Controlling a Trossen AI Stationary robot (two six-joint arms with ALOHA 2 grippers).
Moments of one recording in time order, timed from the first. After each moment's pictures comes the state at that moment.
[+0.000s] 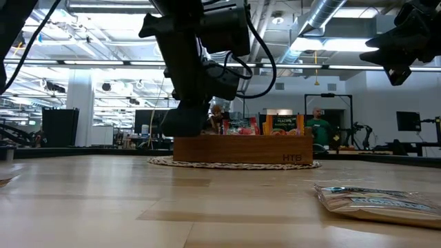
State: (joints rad) left arm -0.12 2.03 1.39 -0.73 -0.91 0.17; right arm 0.43 0.04 0.22 -0.33 0.55 0.39
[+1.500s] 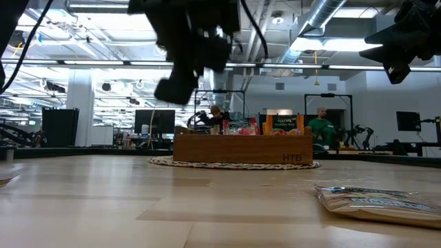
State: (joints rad) left arm -0.16 1.97 1.44 -0.93 -1.33 0.29; right arm 0.43 0.04 0.22 -0.30 0.55 0.39
